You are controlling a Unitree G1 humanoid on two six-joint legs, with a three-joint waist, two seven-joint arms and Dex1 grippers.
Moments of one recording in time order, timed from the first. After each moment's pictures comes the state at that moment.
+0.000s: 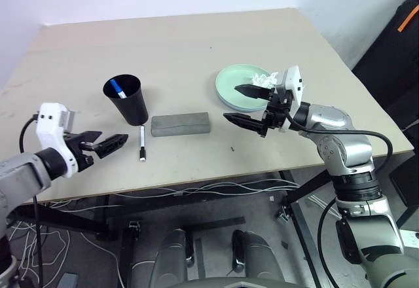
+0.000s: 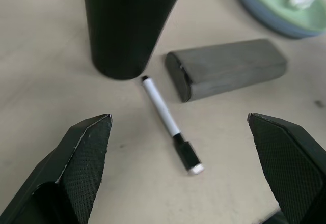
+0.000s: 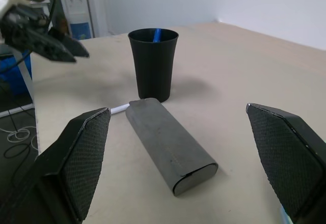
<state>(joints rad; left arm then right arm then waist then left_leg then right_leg) -0.14 0.76 0.60 -0.46 -1.02 1.27 -0.24 -0.65 -0.48 0.03 0.03 0.47 0.39 0.99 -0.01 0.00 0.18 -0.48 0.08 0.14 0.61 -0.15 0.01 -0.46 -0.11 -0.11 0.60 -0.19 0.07</state>
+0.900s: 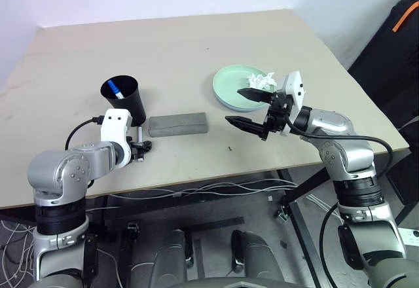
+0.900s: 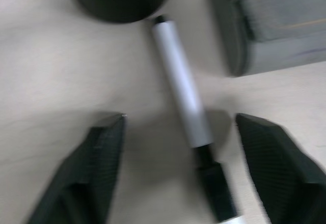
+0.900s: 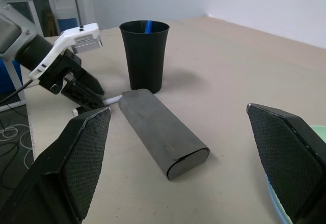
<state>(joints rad) -0.49 0.53 0.26 -0.31 -0.61 1.57 0.08 -0.60 -0.49 0.03 -0.01 0.46 0.39 0.95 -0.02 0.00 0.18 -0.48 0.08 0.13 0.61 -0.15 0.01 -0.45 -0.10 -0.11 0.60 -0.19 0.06</state>
